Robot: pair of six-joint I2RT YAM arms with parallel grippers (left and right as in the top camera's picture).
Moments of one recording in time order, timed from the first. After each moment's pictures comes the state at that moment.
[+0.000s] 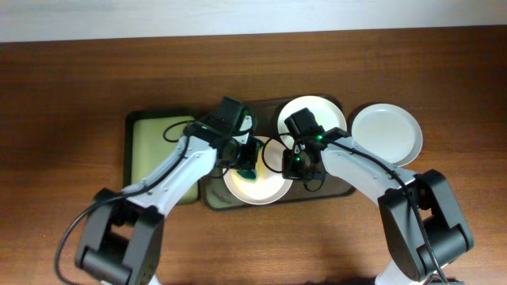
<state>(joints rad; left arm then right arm) -0.49 1.80 1.21 -0.64 0.22 -0.29 0.44 1.81 1.07 -0.63 -0.14 0.54</state>
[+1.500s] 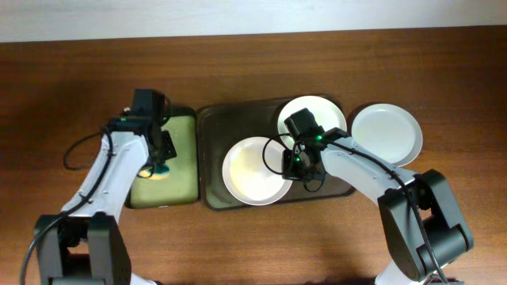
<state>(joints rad) -0.07 1.68 1.18 -0.86 -0.23 -0.40 0.44 1.81 1.07 -0.63 -0.15 0.54</state>
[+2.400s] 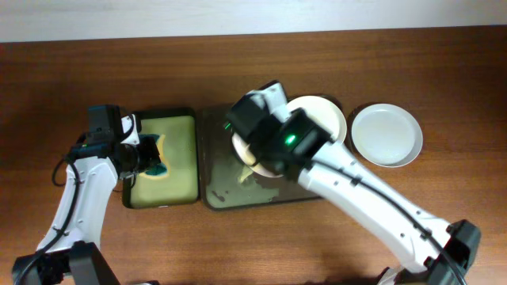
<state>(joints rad) 0.15 1.53 1.01 -0.70 0.19 -0.18 0.84 1.70 1.70 -1.22 0.73 0.30</state>
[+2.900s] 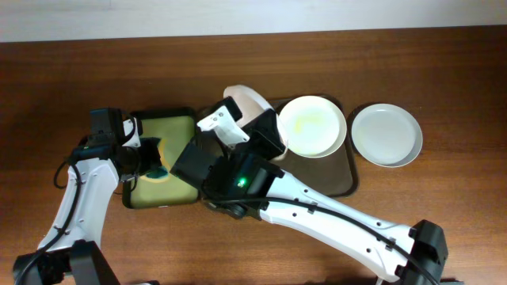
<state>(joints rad) 0.15 1.53 1.00 -0.69 0.19 -0.18 1.05 1.78 1.70 -1.12 1.28 0.18</state>
